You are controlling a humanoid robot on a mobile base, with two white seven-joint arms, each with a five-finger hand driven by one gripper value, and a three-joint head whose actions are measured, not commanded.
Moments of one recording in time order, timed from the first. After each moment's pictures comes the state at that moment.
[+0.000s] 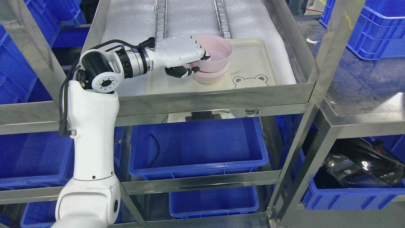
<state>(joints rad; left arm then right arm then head) -0.80 0.08 0.01 -1.46 -0.86 -0.79 -1.05 0.00 0.00 0.05 0.00 0.05 -0.08 -0.03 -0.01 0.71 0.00</state>
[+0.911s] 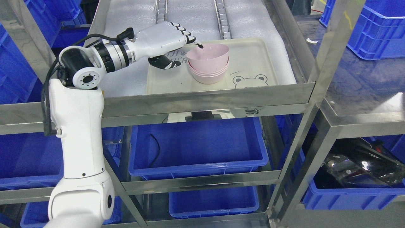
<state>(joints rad) -0.82 0.11 0.12 -1.46 -0.83 -0.79 -0.99 0.00 0.00 0.05 0.00 0.05 -0.08 -0.03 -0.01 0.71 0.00</state>
